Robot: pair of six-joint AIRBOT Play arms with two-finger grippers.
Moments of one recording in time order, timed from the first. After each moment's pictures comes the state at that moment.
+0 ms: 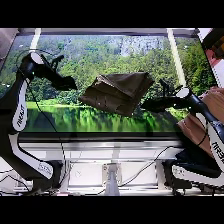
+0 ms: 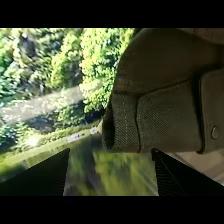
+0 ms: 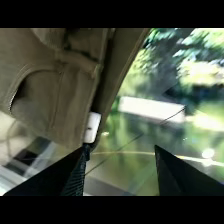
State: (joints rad) left arm 0.05 -1.81 1.62 1.08 -1.43 -1.26; right arm -0.01 -1.34 0.83 -0.85 1.00 1.29
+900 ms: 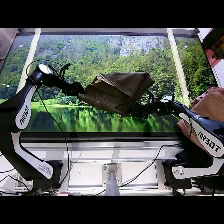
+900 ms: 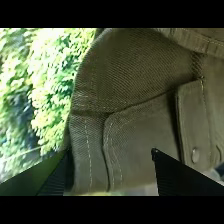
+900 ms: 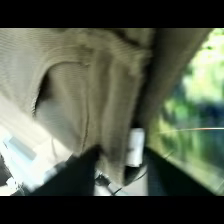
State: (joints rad) left arm 0.02 -1.85 1.49 0.90 -1.26 -1.16; right arm 0.13 -1.54 0.78 -0.51 0.89 1.21
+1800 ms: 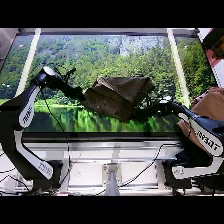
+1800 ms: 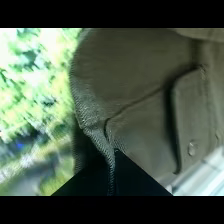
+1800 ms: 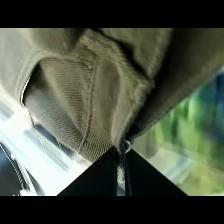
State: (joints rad) left arm 0.00 -1.87 1.49 0.92 -1.41 -1.11; right arm 0.13 -1.55 0.78 -0.59 1.06 1.11
